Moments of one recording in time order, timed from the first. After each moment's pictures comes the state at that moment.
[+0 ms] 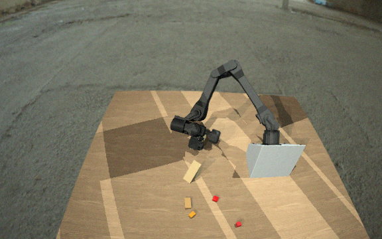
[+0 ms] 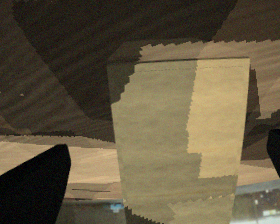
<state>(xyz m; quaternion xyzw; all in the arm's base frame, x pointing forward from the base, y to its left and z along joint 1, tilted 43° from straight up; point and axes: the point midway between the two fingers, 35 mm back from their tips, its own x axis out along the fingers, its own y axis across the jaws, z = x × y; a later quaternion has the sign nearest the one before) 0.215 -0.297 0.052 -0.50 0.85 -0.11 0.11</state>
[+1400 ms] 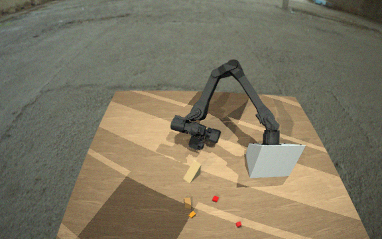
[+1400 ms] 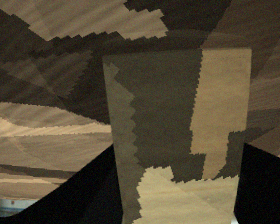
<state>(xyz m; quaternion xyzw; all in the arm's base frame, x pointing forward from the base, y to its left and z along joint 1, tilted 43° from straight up) 0.214 -0.297 0.054 -0.50 0.85 -0.11 0.11</state>
